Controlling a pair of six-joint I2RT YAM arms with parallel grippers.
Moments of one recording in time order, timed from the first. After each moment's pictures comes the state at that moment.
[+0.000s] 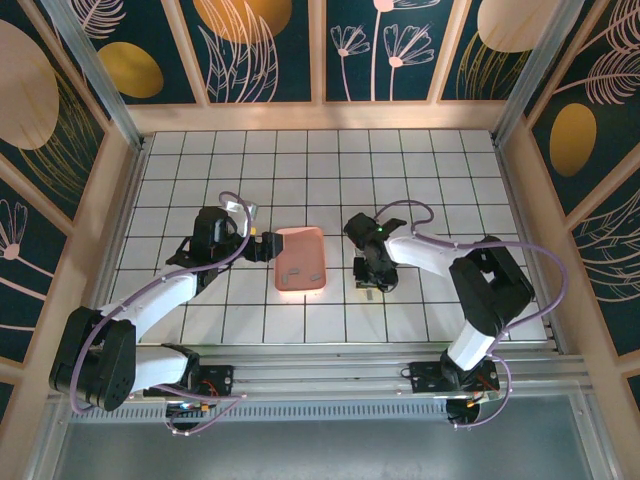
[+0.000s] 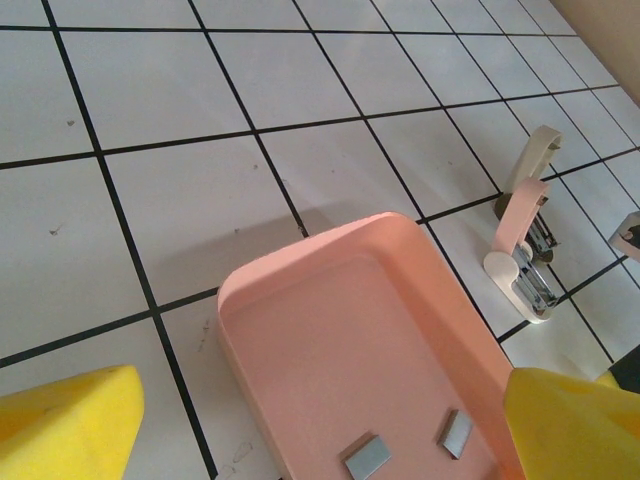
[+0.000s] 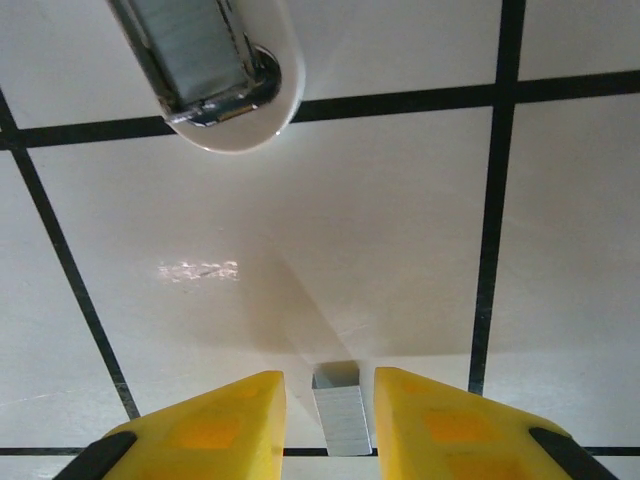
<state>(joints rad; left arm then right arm) -0.35 1.25 0.60 0.07 0.36 -0.25 0.70 1.68 1.01 -0.83 -0.05 0.73</state>
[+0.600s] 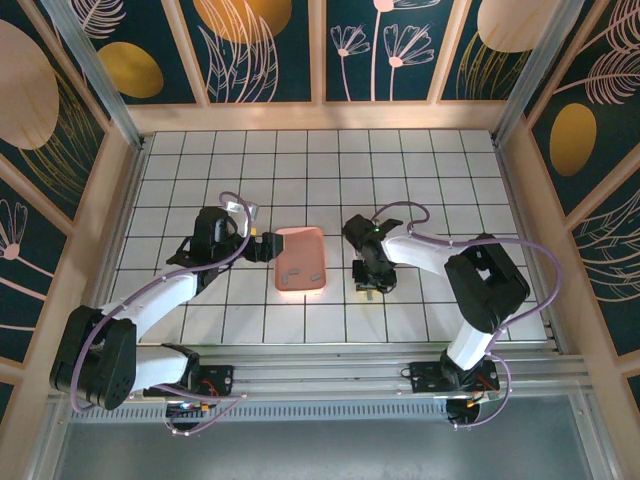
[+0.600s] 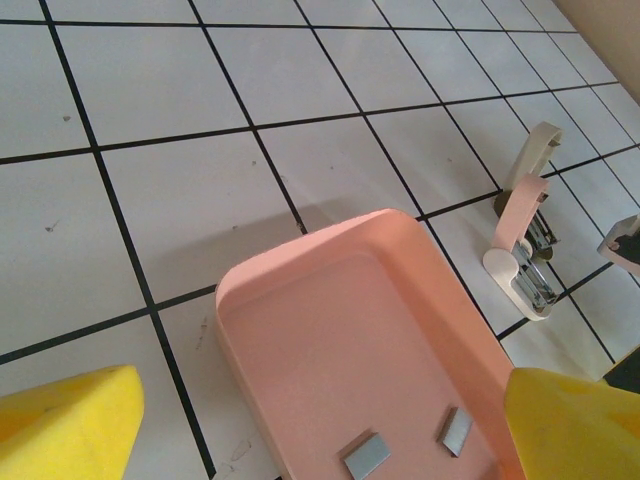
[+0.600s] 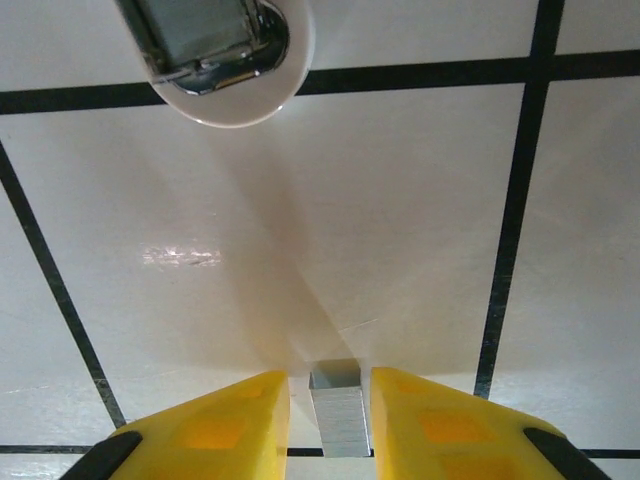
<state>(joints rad) -0.35 1.26 0.60 0.07 0.37 -0.25 0.70 1.71 1.01 -0.85 -0.06 0.70</state>
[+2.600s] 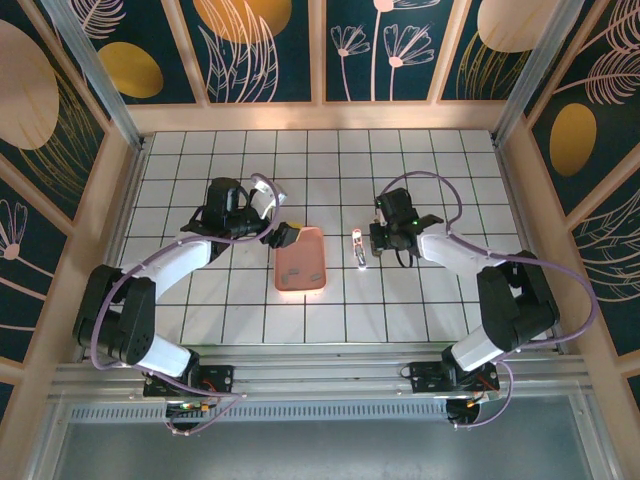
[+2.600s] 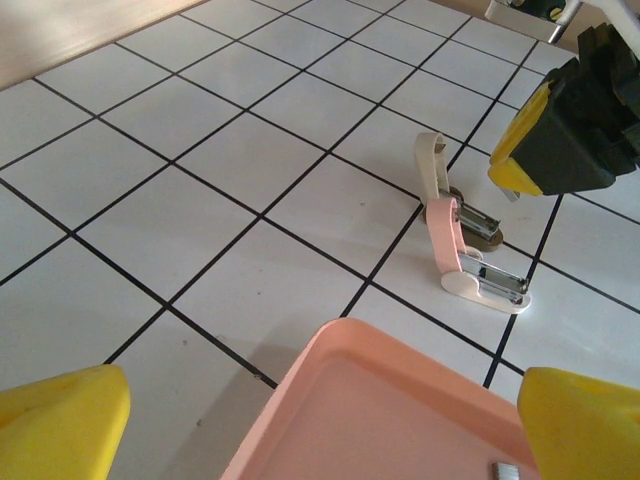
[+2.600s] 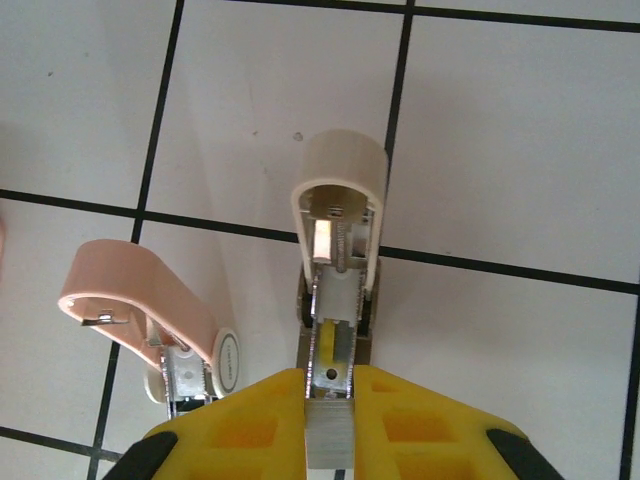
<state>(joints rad) -0.35 1.50 0.85 0.09 0.62 0.23 0.49 1.54 0.92 -0.37 0.06 0.28</state>
